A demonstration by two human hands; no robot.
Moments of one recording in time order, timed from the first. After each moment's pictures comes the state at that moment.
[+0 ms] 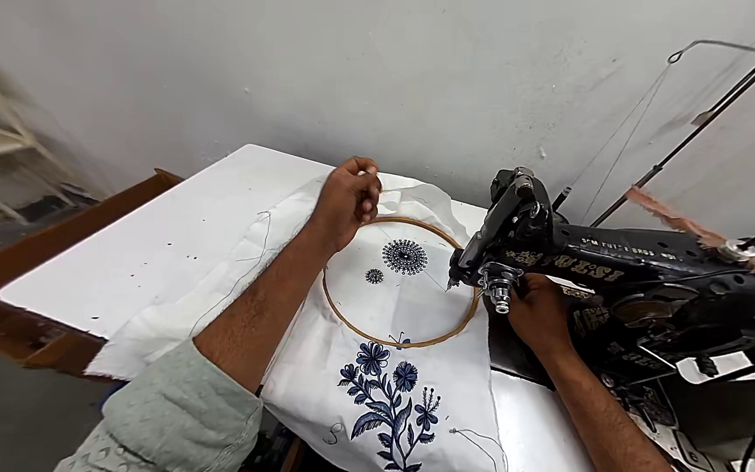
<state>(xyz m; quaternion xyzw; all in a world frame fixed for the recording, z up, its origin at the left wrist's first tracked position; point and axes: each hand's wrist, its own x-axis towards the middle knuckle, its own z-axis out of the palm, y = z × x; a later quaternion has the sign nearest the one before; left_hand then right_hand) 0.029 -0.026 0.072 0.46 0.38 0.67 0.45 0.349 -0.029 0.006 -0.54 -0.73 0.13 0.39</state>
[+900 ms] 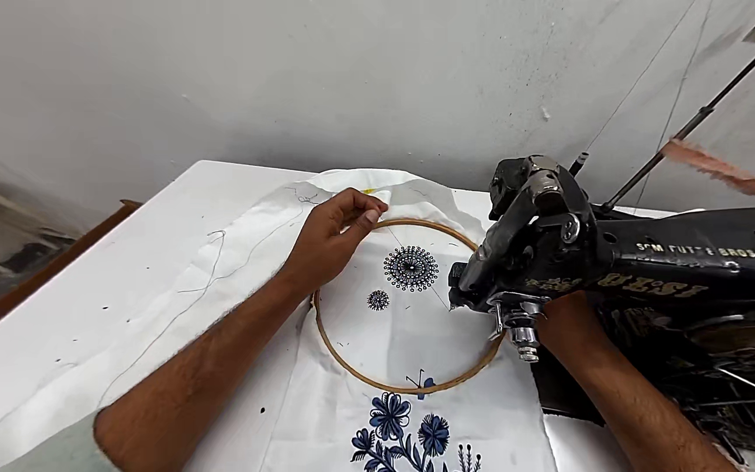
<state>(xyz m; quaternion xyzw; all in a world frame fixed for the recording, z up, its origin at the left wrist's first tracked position) 0.022 -0.009 0.037 0.71 0.43 0.51 0.25 0.320 -0.046 0.049 -0.62 -0.75 0.08 0.20</state>
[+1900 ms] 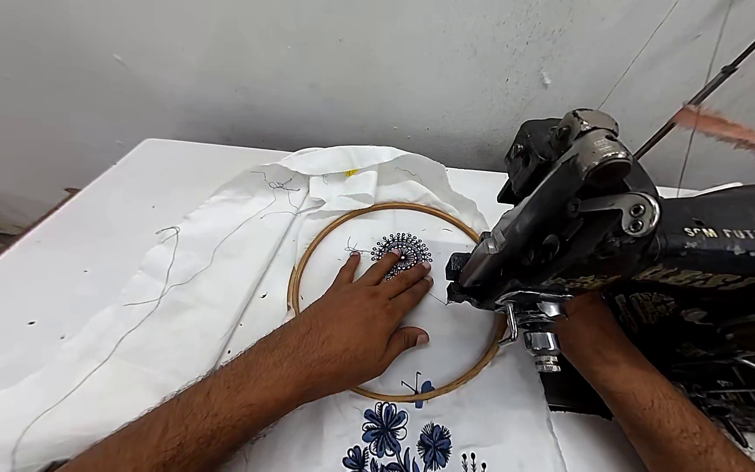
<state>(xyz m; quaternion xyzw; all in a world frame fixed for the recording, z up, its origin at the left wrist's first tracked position) 0.073 -0.073 0.024 0.88 0.46 0.06 0.05 0.332 -0.047 0.029 -0.57 -0.76 0.08 0.29</state>
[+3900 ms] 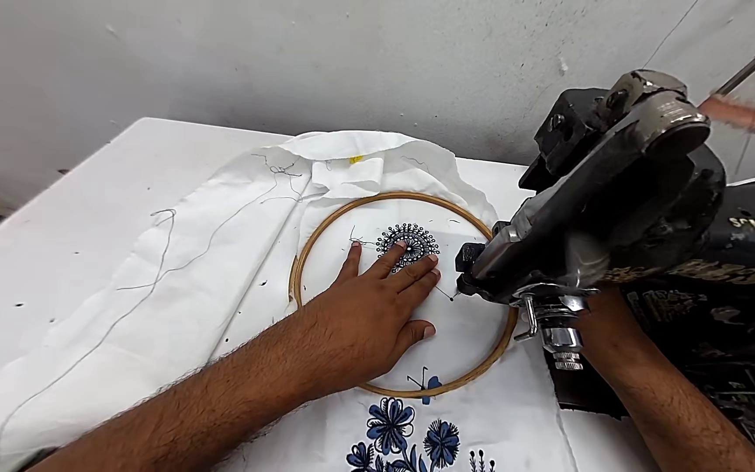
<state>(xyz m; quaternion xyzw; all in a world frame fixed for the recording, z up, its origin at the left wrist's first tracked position) 0.078 -0.076 0.029 0.88 0.48 0.04 0.07 0.343 -0.043 0.016 -0.55 -0.75 0.14 0.35</state>
